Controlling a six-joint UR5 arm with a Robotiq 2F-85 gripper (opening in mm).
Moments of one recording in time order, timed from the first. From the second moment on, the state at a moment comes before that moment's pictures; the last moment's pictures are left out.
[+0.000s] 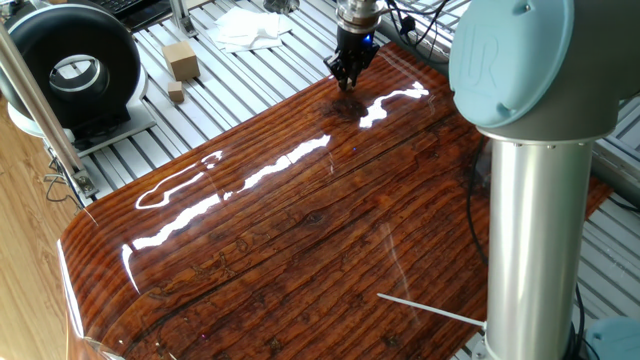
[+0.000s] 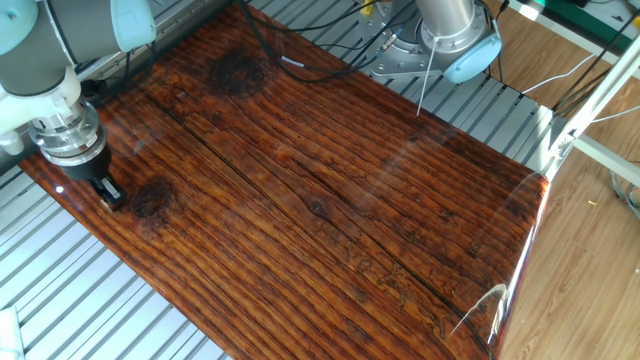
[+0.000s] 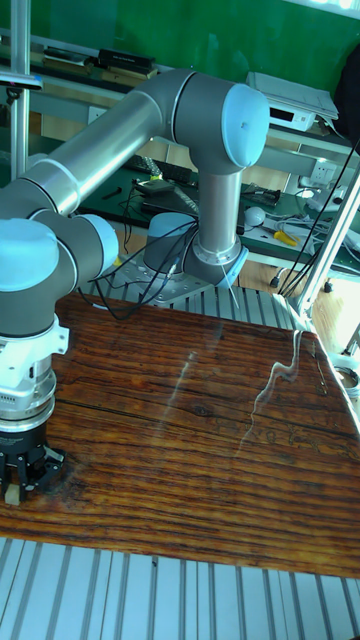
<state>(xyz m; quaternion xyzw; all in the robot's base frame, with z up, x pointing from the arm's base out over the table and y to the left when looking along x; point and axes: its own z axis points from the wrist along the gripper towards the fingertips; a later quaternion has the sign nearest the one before) 0.697 -0.180 0.005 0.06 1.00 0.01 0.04</state>
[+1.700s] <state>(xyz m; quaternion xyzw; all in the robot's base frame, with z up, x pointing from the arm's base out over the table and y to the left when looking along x) 0.697 -0.176 0.005 0.06 1.00 0.01 0.04</state>
